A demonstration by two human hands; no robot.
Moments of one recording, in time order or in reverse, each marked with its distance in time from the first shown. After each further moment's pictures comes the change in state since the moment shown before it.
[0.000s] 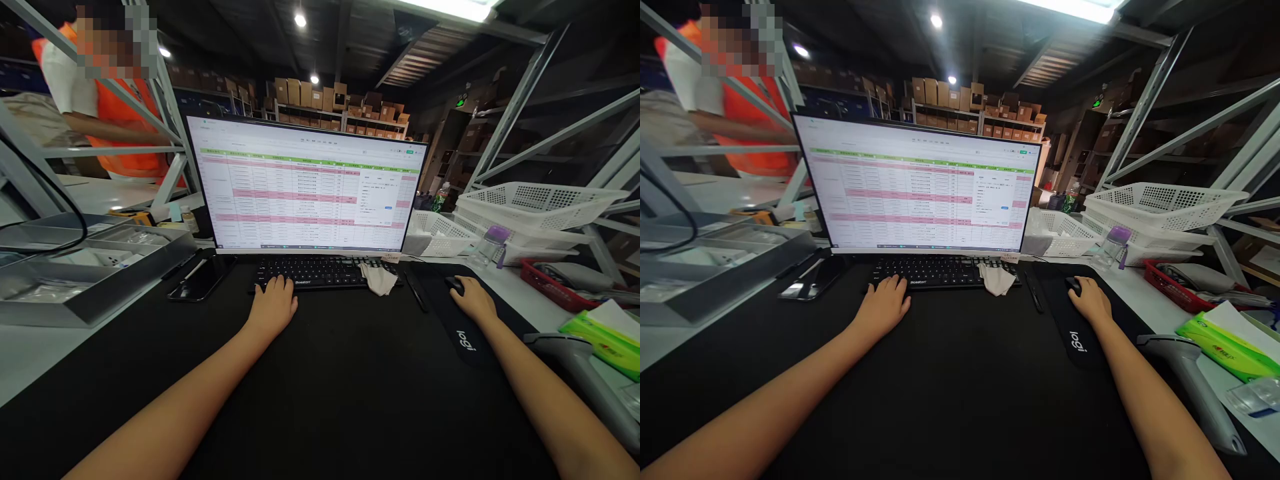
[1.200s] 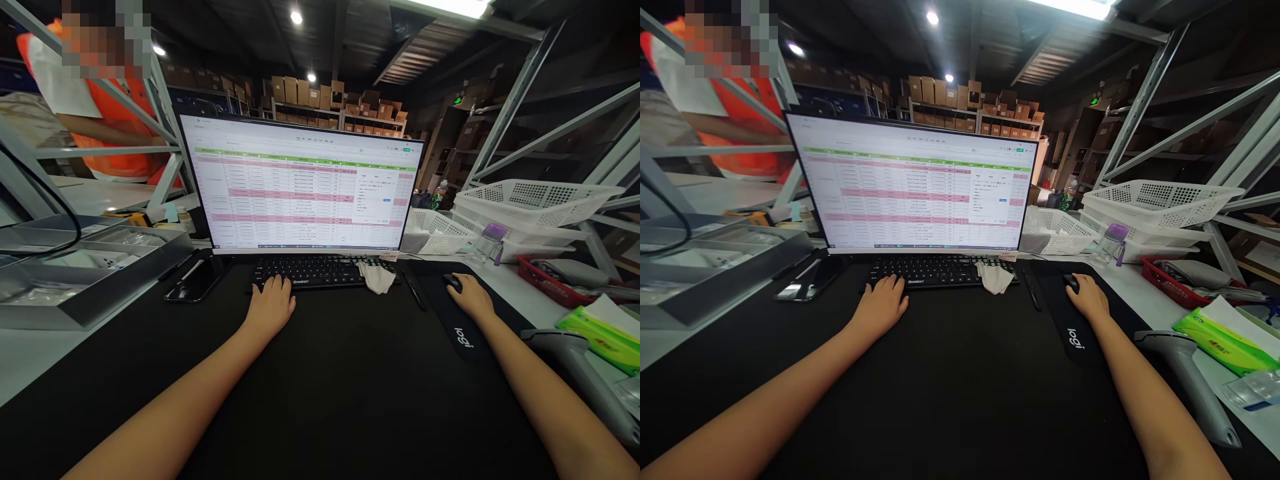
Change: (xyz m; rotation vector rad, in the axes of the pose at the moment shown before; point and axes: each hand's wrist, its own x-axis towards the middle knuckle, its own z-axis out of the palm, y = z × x) left_hand 0.000 0.001 0.000 -0.010 0.016 0.006; right_hand -0.004 -0.008 -0.011 0.019 -0.015 0.008
